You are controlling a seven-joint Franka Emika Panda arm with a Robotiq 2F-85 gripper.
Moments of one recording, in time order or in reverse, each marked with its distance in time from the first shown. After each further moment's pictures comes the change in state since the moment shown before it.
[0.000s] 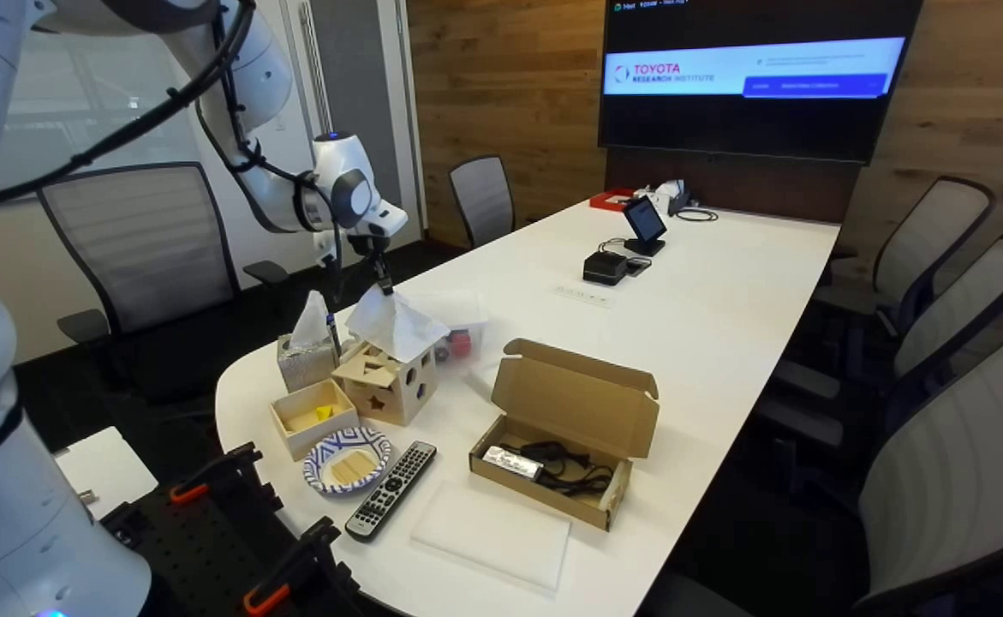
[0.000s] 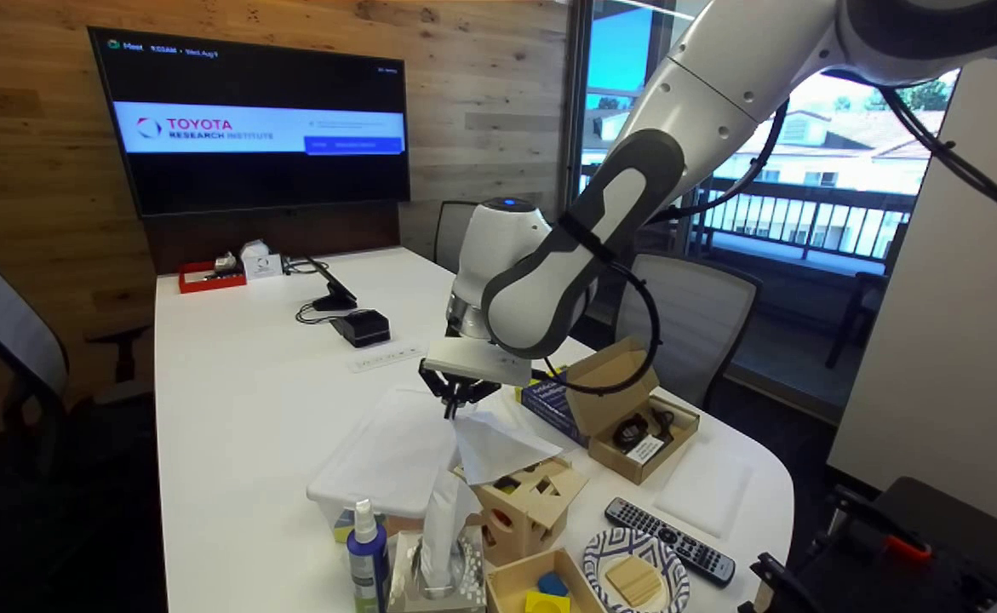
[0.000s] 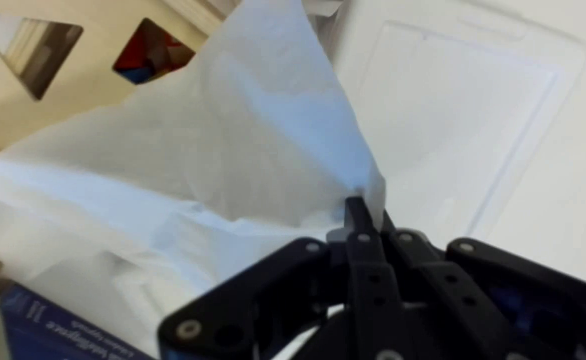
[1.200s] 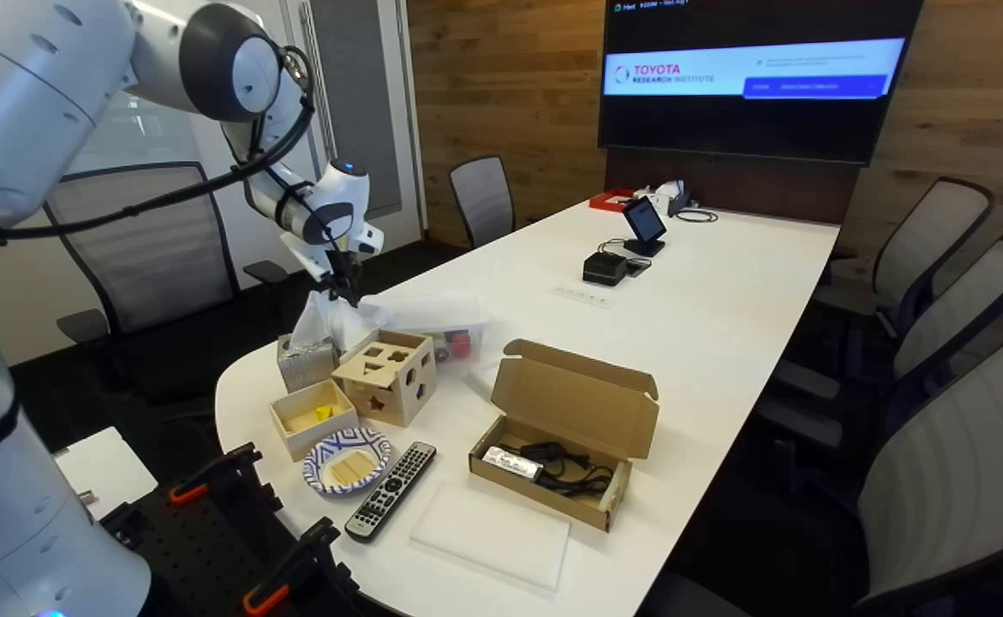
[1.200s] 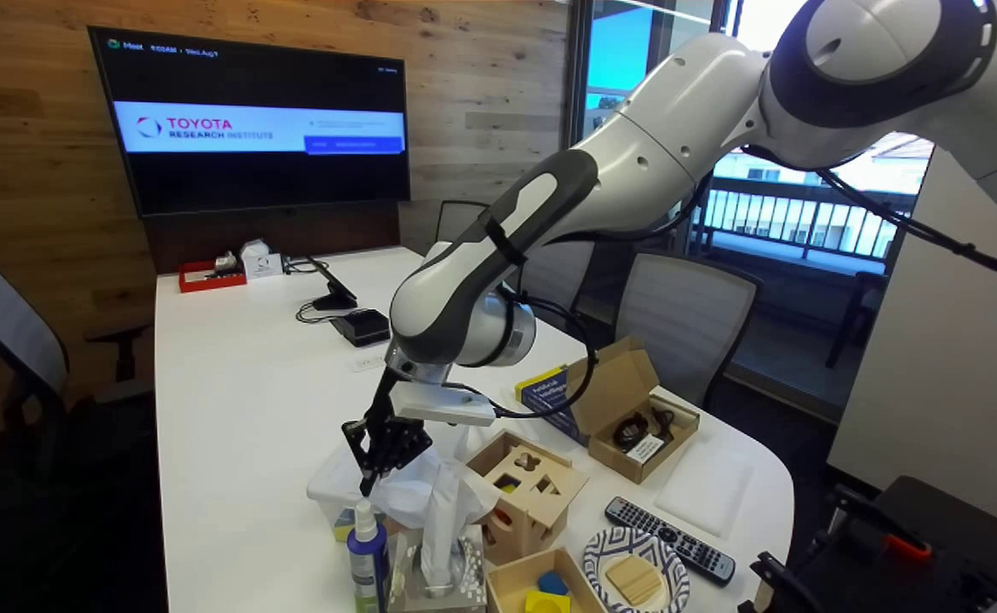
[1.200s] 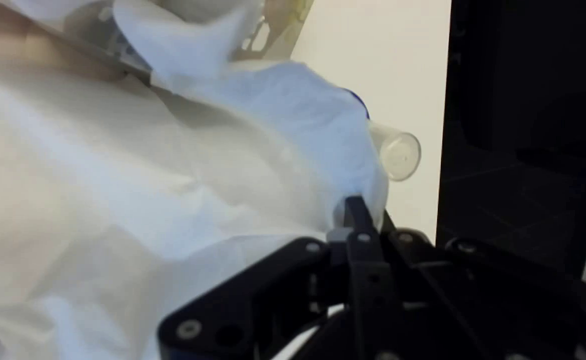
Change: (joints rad) arm -0.113 0.246 0.306 0.242 0.441 -0.133 -0.845
